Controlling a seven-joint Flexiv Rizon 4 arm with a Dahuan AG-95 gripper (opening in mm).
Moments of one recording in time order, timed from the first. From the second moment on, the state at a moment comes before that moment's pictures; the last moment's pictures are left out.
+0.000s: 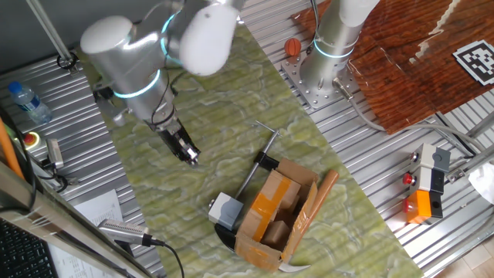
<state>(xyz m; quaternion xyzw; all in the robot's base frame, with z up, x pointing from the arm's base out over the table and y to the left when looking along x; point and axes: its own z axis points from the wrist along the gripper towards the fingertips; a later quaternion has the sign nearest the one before) 0.563 0.129 0.118 0.15 -0.98 -0.12 0.06</state>
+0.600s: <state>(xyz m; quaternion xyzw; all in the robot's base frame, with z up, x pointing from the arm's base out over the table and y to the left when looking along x) 0.567 0.106 0.126 0.12 -0.99 -0.01 0.02</state>
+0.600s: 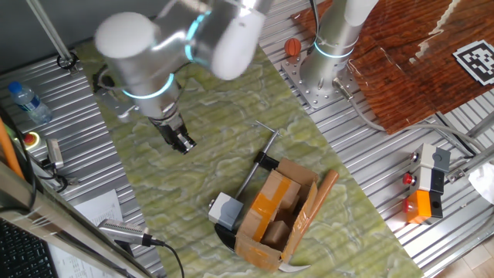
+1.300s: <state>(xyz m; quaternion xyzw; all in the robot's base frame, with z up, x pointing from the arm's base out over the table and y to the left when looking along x) 0.578 0.050 0.118 0.01 -1.00 -0.01 -0.01</state>
